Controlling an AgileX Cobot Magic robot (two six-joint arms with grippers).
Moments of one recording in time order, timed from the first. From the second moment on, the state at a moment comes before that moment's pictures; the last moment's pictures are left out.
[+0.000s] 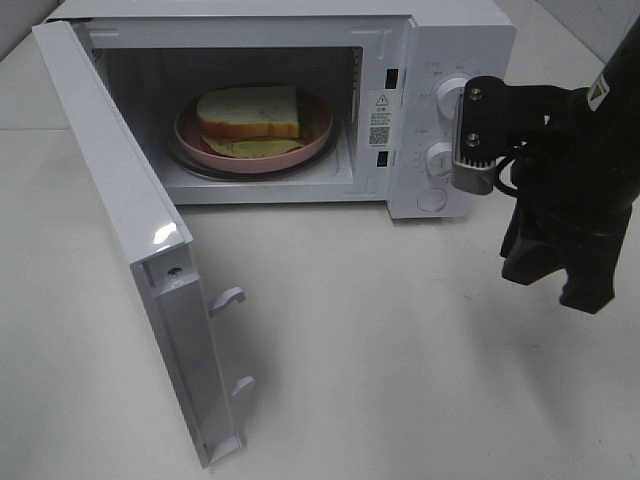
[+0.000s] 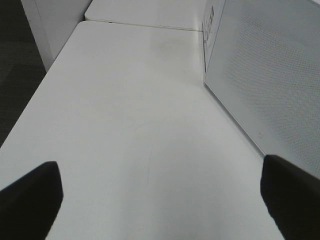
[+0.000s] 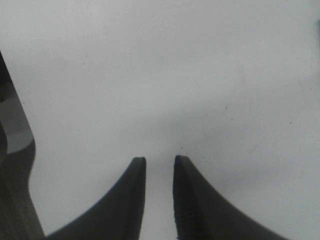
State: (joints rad) left arm 0.03 0.00 -0.50 0.00 1.04 -0.07; right arm 0.42 1.45 -0.97 0.06 0.91 -0.90
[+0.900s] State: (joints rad) left arm 0.03 0.00 -0.50 0.00 1.04 -0.07; right arm 0.42 1.45 -0.97 -0.02 0.90 -0.98
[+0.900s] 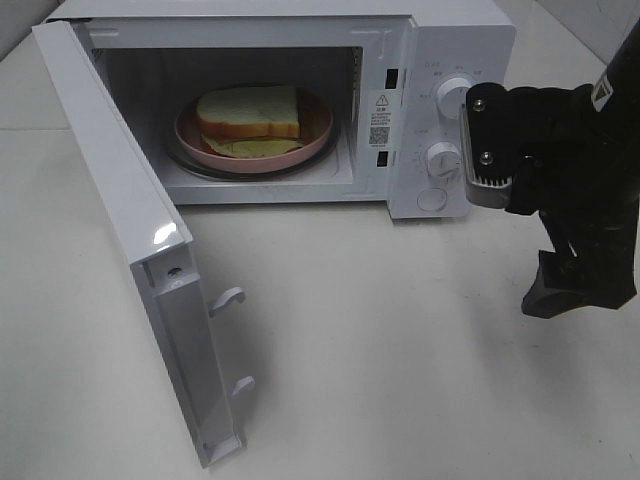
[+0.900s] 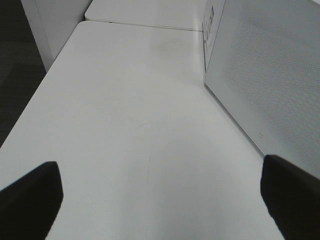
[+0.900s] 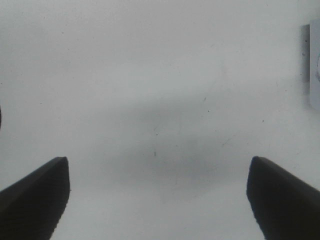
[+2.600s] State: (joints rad) left arm 0.03 0.00 -0.50 0.00 1.04 -0.07; right arm 0.66 1.92 -1.45 -0.15 0.62 -0.98
